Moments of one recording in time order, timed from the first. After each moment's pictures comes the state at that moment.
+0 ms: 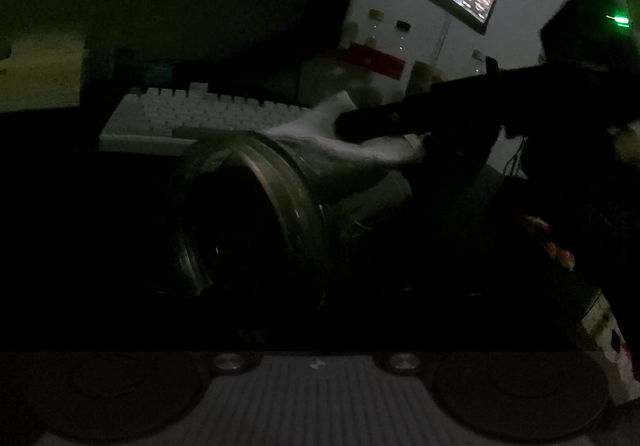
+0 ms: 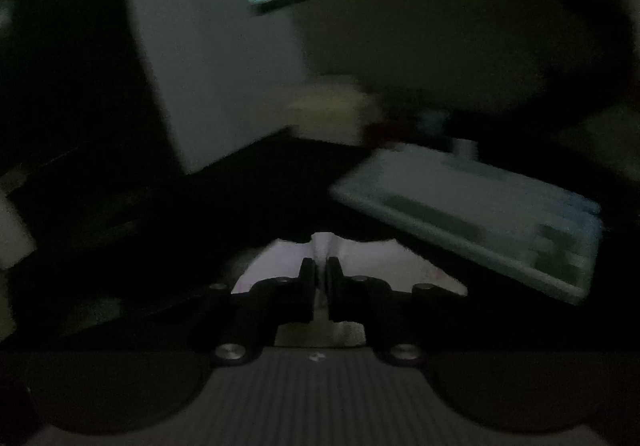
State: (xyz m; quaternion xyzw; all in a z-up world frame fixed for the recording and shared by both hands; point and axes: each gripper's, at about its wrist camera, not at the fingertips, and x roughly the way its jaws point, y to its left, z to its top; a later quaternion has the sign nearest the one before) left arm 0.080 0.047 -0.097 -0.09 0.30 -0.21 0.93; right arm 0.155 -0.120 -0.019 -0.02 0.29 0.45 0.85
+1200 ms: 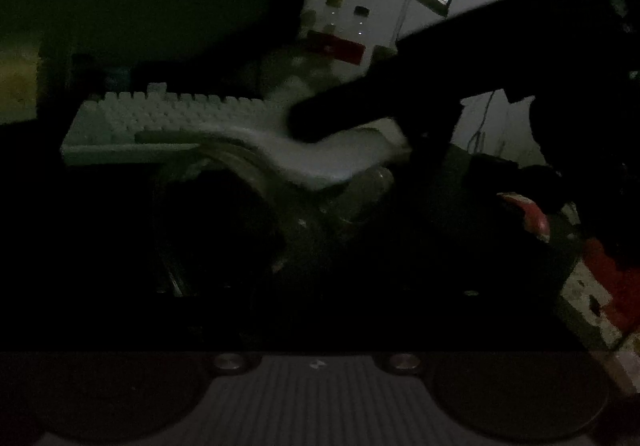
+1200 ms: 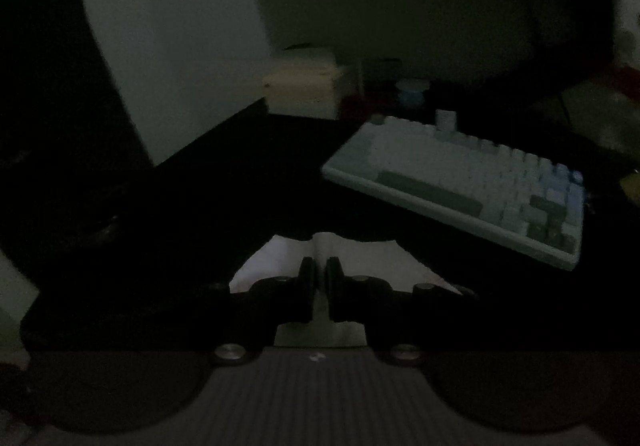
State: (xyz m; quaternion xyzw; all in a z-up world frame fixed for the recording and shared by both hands) left arm 0.099 0.065 -0.103 -0.06 0.30 -0.29 0.91; right arm 0.143 -0.085 0.001 -0.03 0.36 0.35 0.86
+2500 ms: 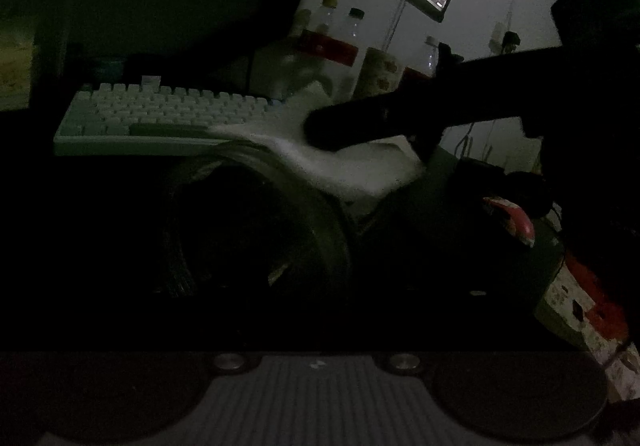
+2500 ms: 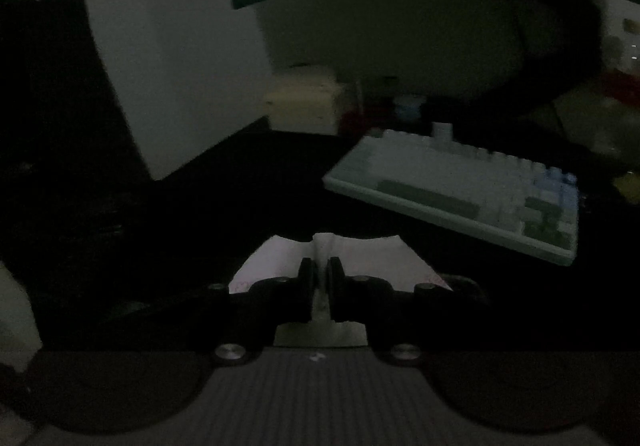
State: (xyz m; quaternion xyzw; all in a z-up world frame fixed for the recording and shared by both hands) left arm 0.083 0.051 -0.102 -0.09 0.30 -0.27 0.91; right arm 0.119 -0.095 -0.004 -0.01 0.32 0.35 0.88
